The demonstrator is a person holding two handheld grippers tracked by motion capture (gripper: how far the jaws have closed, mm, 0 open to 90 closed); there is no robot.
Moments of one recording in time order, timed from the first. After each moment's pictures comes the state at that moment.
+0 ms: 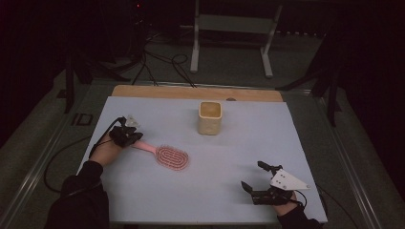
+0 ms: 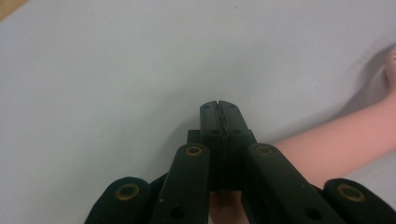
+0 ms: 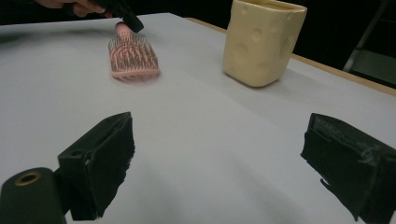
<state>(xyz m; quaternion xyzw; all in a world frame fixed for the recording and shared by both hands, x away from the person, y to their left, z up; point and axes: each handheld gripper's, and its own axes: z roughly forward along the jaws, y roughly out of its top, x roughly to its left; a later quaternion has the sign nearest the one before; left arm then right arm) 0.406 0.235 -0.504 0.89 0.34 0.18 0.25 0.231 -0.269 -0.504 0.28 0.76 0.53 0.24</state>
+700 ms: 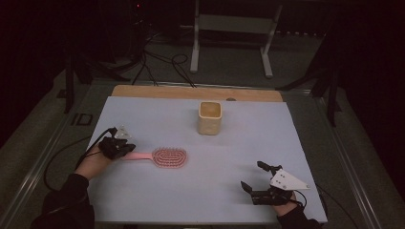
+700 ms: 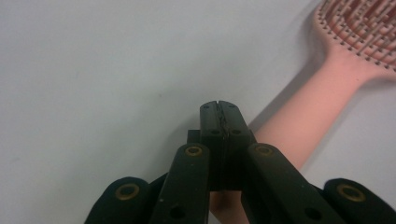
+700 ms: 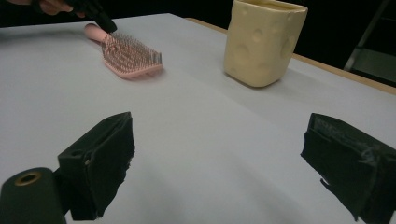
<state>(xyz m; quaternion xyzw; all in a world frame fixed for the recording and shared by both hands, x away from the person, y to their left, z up) 0.360 0.254 -0.498 0.90 0.32 0.16 0.25 0.231 -0.269 -0.502 0.28 0.76 0.53 0.24</state>
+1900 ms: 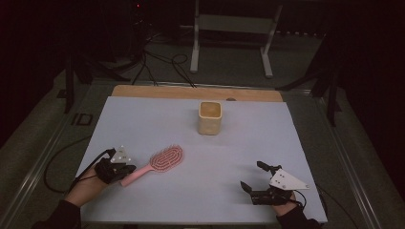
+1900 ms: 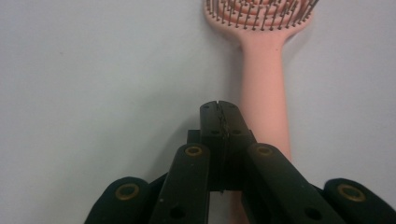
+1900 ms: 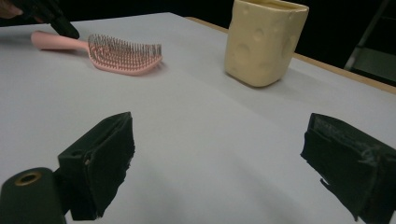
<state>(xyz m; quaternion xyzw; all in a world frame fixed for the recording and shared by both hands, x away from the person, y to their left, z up) 0.290 0.242 -0.496 0.91 0.30 0.13 0.26 0.231 -0.267 -0.502 0.28 0.76 0.53 0.24</state>
